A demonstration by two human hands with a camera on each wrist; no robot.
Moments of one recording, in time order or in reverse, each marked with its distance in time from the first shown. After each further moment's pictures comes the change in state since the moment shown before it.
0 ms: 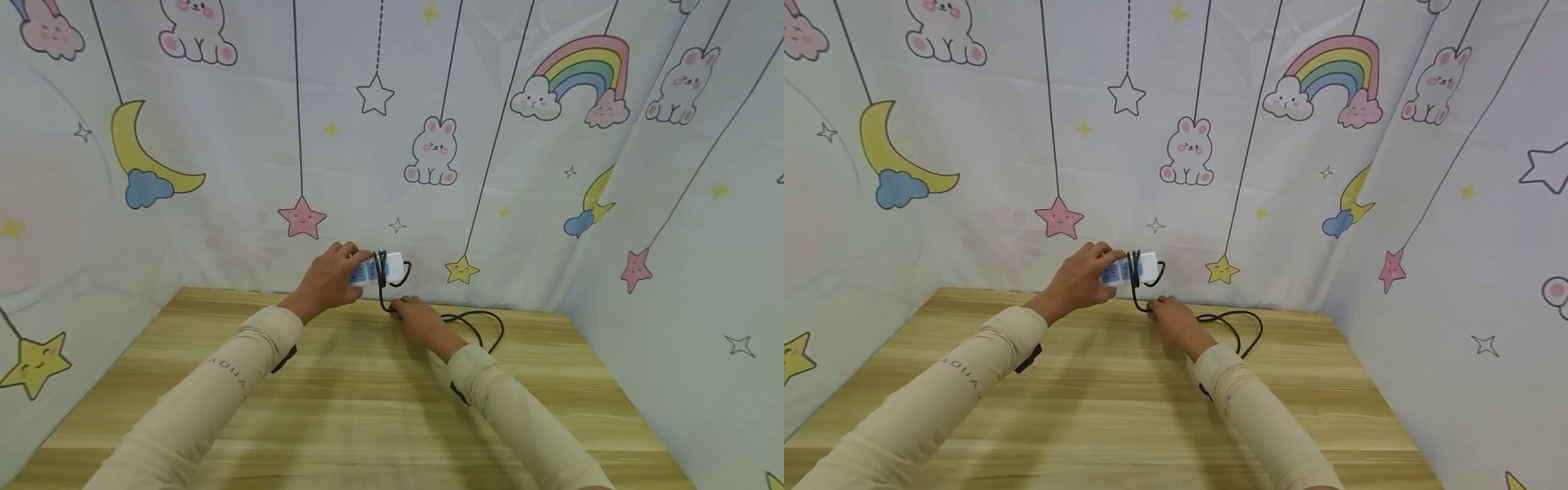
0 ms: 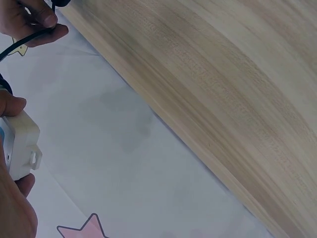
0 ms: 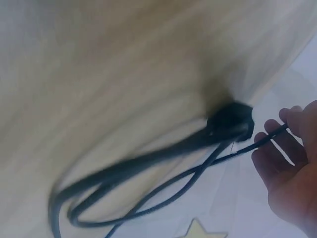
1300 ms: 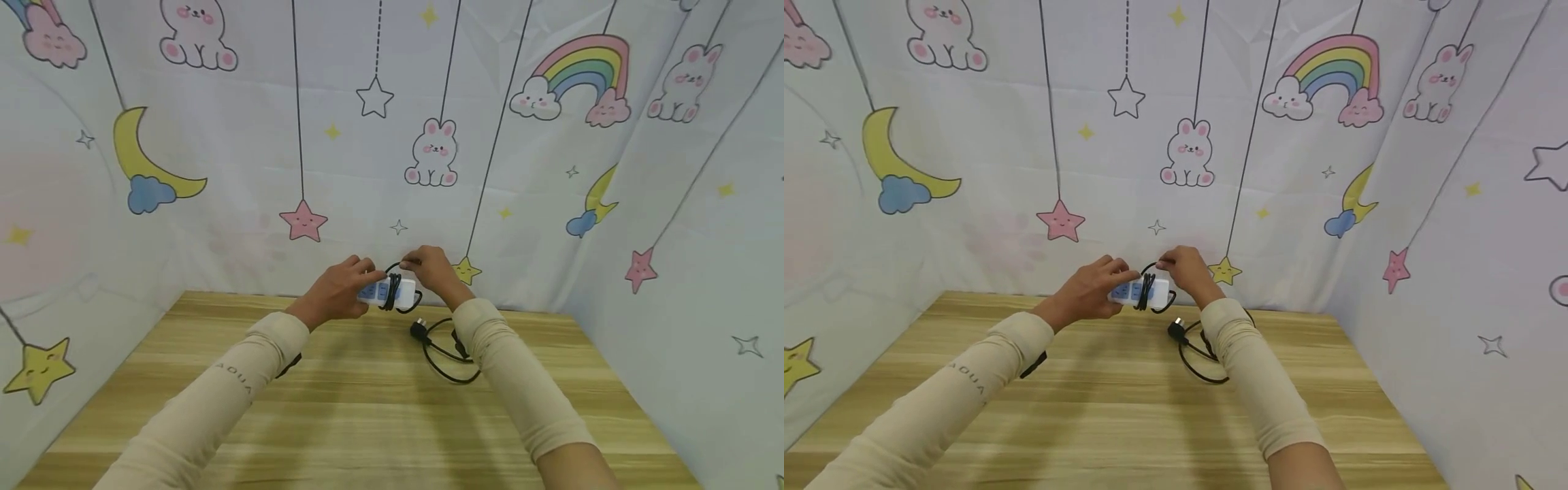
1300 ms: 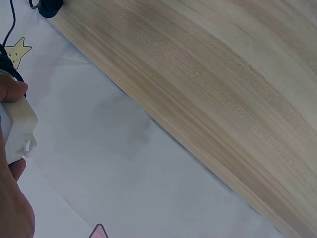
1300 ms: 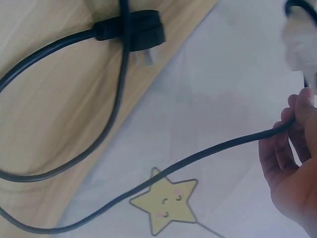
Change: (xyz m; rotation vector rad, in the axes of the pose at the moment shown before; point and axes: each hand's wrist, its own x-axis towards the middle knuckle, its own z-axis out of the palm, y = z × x) left_hand 0.000 0.004 0.009 0.057 -0.063 0.254; right_hand 0.047 0.021 -0.084 0.222 0.207 0.087
